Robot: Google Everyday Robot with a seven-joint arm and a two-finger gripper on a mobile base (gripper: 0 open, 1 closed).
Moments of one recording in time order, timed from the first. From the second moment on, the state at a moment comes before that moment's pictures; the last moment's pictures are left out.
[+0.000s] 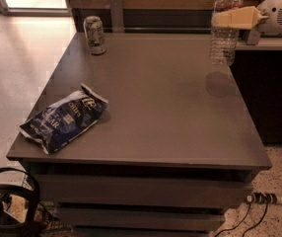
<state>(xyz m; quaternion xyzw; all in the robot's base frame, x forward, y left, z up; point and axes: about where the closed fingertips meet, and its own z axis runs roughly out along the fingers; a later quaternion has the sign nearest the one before) 0.669 -0.229 1.002 -0.29 0.73 0.39 0.48</state>
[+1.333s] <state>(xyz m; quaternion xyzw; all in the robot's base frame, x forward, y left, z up) 0.669 -0.187 0.974 -0.29 0.67 0.36 0.58</state>
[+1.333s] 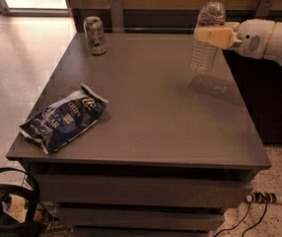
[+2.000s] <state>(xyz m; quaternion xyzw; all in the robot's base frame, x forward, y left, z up) 0.670 -0.180 0.950 -0.33 0.67 0.34 0.57</state>
